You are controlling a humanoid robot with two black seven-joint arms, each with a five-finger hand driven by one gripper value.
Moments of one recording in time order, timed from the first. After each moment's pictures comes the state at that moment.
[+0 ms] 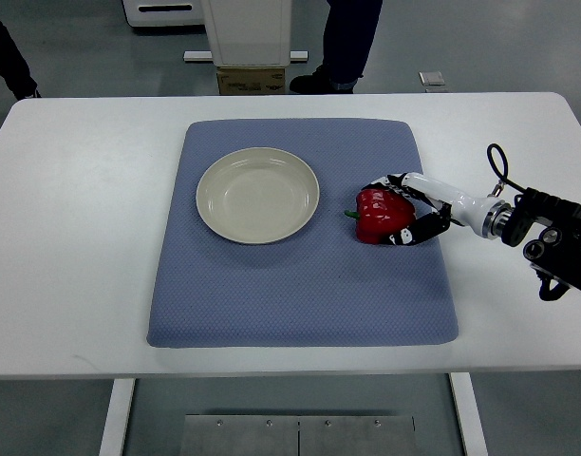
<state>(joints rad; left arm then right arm) 0.00 0.00 -0.22 -0.22 0.01 0.06 -0.05 0.87 -0.43 0.28 0.92 -1.03 0.14 0.34</state>
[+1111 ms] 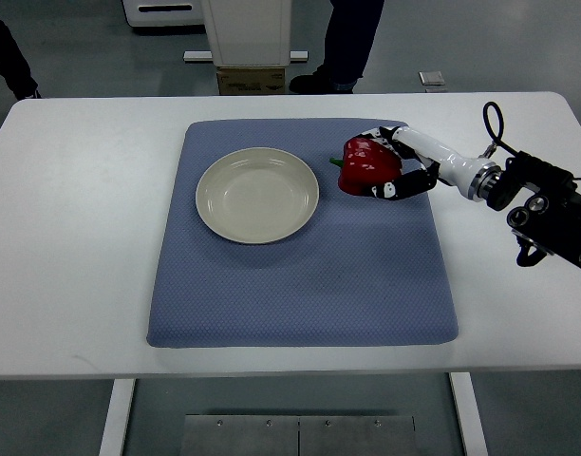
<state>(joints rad) 0.00 0.00 -0.22 -0.22 0.01 0.06 -0.05 0.98 -0.37 0.31 0.92 -1.00 0.05 0.28</state>
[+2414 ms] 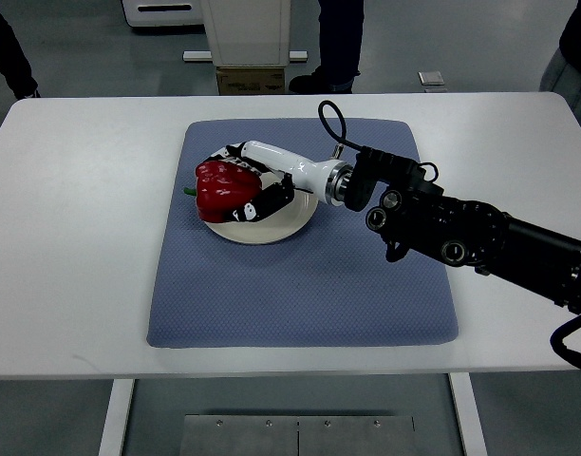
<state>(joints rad) 0.00 0.00 -0.22 -0.22 0.01 0.06 -0.05 1.13 0.00 0.15 0.84 -0.96 0.05 0.20</state>
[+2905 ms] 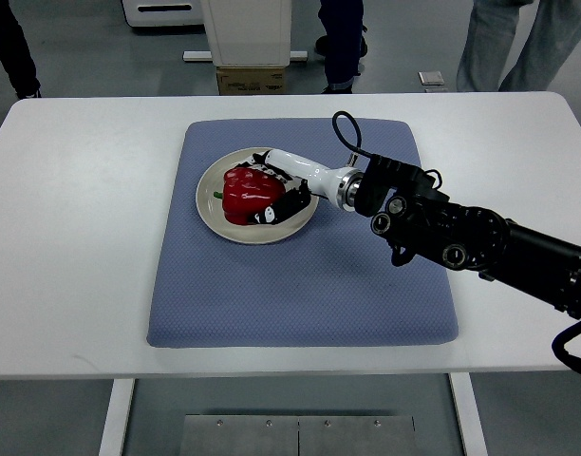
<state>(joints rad) 0.00 0.00 -0.22 -0.22 0.01 0.06 -0.05 1.11 0.00 0.15 0.80 -0.96 0.02 0.08</state>
